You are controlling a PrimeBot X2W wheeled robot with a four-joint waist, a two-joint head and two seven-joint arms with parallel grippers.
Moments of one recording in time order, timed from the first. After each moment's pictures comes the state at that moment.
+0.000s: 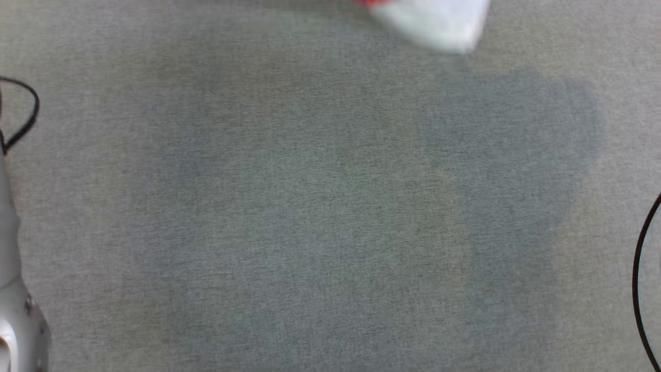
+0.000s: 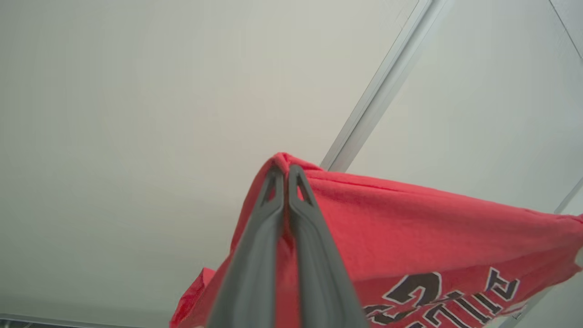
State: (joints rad) left arm -1.06 0.33 -0.07 0.19 -0.86 -0.01 0.25; right arm -1.35 -0.20 -0.09 0.27 0.38 0.13 0.00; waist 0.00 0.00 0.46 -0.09
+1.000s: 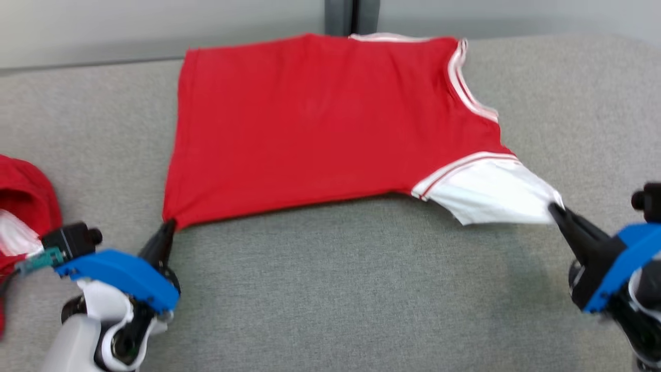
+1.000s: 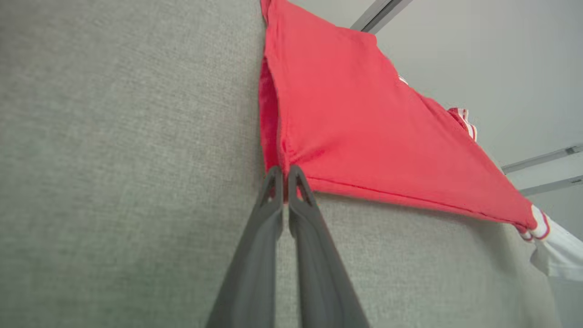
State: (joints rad) left arm -0.31 0.30 -0.19 0.39 -0.92 -0.08 0.21; right arm -0.21 -0.19 -0.14 -0.08 0.46 0.13 0.63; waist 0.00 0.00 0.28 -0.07
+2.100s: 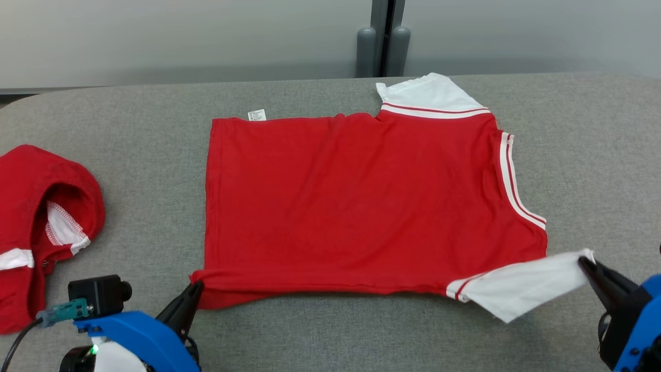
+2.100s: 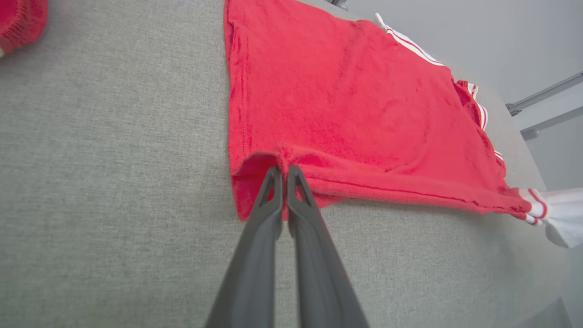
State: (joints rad) left arm 0.08 0.44 -0.27 -0.22 -0.84 0.13 0.43; right arm 0.07 -0.05 -0.28 -0.53 0.32 0.13 1.02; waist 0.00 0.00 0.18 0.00
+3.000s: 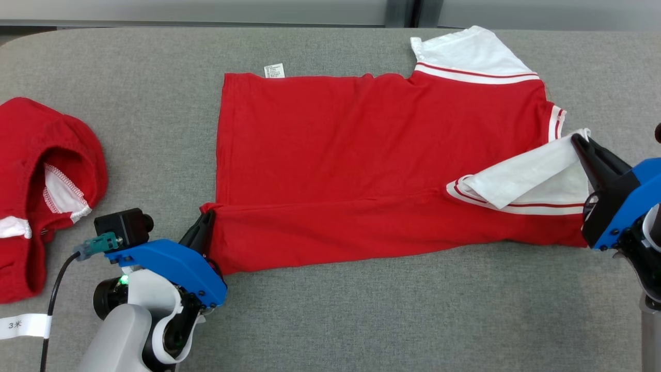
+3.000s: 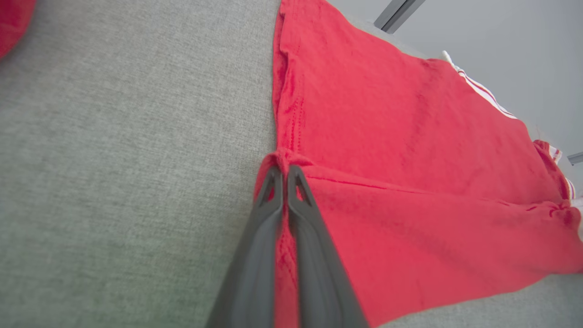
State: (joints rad) left arm -0.27 0.27 -0.31 0.20 -0.78 0.08 0.24; right arm -0.37 -0.18 -0.17 -0.12 0.32 0.13 0.70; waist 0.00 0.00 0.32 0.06
